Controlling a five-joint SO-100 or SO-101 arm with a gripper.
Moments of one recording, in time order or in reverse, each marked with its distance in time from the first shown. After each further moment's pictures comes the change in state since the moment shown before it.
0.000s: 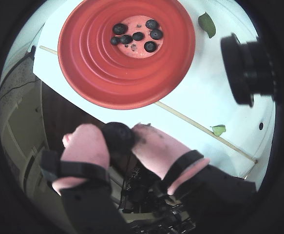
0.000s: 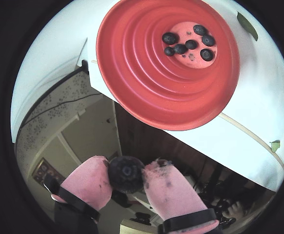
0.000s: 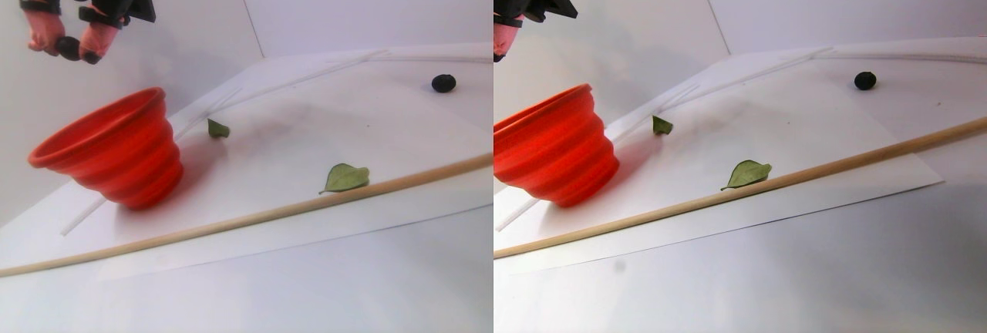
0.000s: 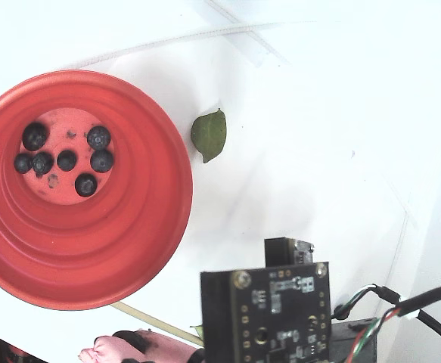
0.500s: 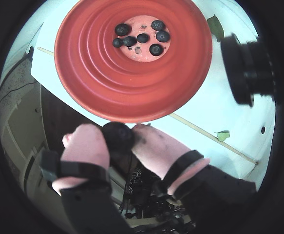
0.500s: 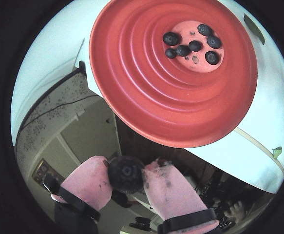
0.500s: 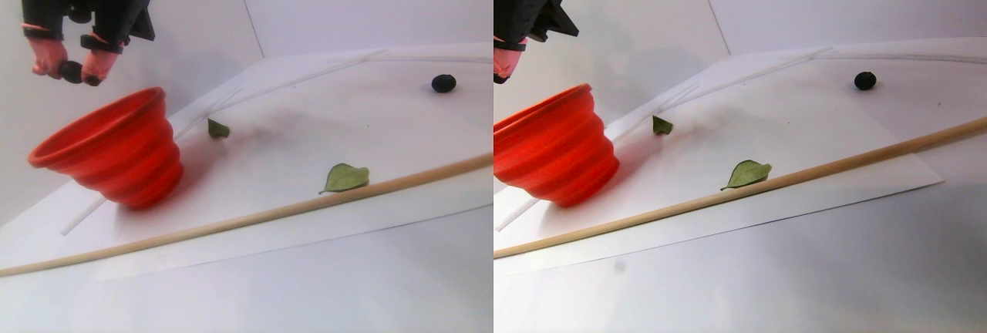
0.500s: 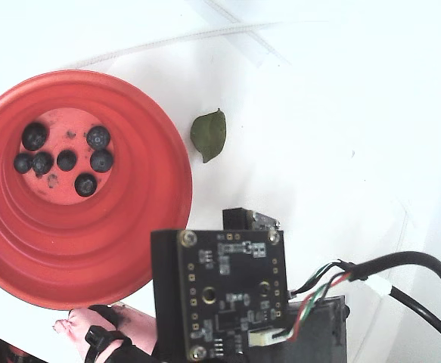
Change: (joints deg) arm 0.0 -7.9 0.0 -7.7 0.0
